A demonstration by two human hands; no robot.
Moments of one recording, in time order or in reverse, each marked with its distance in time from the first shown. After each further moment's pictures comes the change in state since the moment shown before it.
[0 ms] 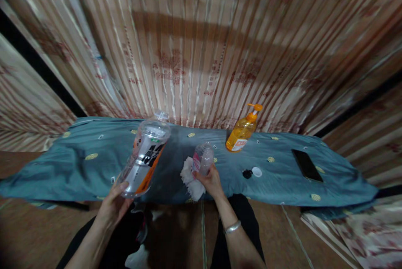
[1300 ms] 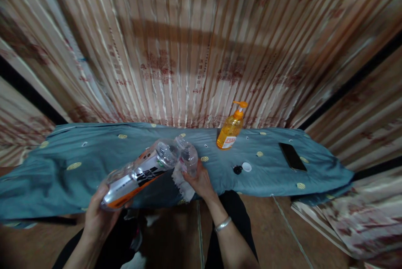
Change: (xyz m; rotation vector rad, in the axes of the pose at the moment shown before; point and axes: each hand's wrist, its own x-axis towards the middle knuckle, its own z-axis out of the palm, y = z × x) left_hand -0.011 0.006 0.024 0.011 -0.013 0.143; right_hand -0.007 -0.014 0.003 -0.061 -0.062 -0.069
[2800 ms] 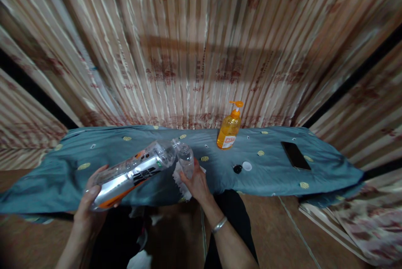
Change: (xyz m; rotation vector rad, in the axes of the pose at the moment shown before) left_hand -0.018 0.040 0.012 0.153 0.114 0.162; right_hand -0.009 -0.003 0.017 -0.099 0.037 0.023
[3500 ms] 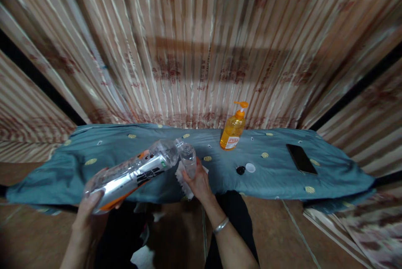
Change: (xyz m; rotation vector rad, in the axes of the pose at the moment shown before) left_hand -0.027 -0.002 -0.001 -0.009 0.057 0.079; right_hand -0.001 -0.001 0.003 -0.022 0.024 0.018
